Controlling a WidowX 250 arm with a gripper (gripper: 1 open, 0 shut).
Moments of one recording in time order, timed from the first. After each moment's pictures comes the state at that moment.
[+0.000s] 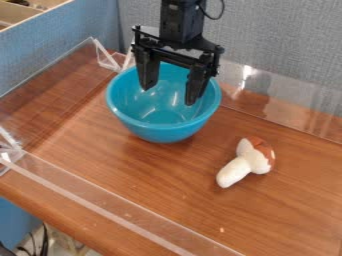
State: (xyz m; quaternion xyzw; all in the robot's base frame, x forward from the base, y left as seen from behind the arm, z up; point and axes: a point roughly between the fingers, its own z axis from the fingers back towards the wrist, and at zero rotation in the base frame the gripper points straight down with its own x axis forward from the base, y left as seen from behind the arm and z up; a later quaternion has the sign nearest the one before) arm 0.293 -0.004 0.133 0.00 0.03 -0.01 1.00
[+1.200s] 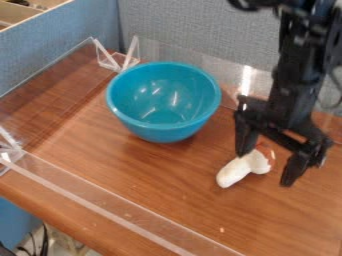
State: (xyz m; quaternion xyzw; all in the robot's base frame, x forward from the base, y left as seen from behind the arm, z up) arm 0.285 -0.126 0.077 -0.01 0.02 -0.16 0.99
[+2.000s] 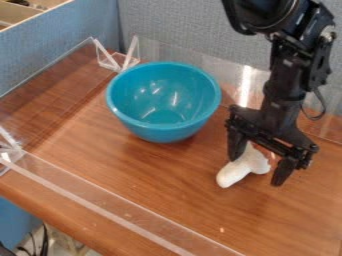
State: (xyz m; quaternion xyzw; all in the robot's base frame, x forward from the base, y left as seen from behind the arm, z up) arm 0.304 -0.114 0.055 0.02 0.01 -0.09 1.00
